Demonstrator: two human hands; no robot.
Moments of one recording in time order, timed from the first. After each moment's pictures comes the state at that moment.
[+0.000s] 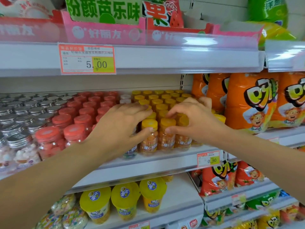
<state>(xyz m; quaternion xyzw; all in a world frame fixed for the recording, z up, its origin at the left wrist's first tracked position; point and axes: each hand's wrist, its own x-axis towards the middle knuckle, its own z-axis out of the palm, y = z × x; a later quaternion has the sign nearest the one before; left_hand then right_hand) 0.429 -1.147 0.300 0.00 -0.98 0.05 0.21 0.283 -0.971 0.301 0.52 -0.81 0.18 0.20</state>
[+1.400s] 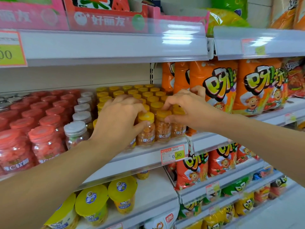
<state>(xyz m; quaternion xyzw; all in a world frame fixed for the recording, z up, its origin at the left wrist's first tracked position) 0.351 -1.073 0.288 0.03 -0.95 0.02 0.30 0.225 -0.899 0.307 0.51 -0.83 0.14 0.17</state>
